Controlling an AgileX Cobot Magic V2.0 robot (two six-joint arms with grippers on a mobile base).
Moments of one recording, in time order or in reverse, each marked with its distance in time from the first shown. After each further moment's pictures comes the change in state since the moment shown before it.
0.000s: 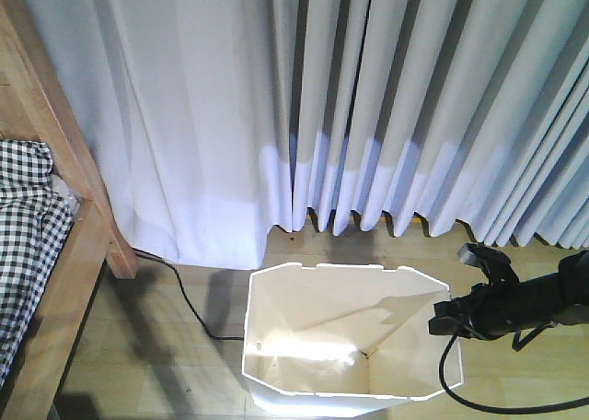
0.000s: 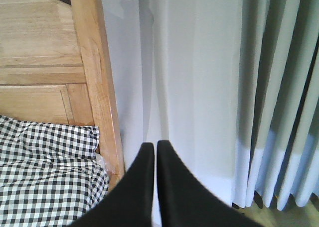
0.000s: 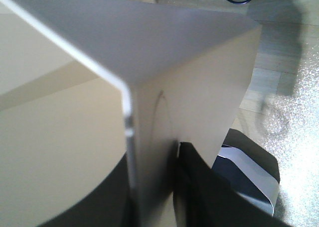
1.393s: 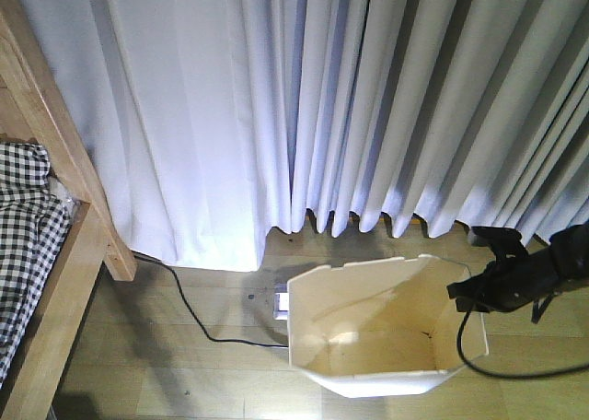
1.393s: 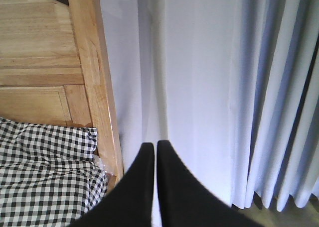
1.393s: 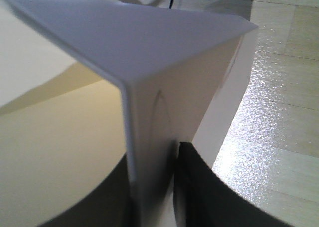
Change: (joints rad) left arm 0.000 0.000 0.000 0.000 0.000 0.000; right arm 0.000 0.081 -0.248 -0.268 -0.228 0.261
